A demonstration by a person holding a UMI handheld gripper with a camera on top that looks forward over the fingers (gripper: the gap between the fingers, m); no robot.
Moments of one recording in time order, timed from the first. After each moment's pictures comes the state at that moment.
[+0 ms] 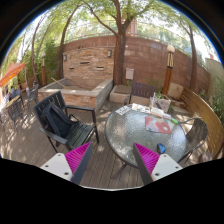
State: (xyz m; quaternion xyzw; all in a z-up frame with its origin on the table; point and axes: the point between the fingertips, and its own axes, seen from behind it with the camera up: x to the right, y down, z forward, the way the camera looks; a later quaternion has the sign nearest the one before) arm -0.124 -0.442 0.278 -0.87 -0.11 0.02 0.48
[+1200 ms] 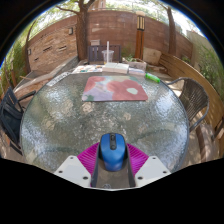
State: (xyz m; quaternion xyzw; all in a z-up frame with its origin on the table) arm 0.197 -0.203 -0.020 -0.93 0.03 -0.02 0.36
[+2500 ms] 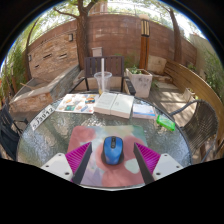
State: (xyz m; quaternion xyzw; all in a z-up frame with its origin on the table) arm 0.241 0.060 0.043 -0.92 0.02 -0.01 0.40
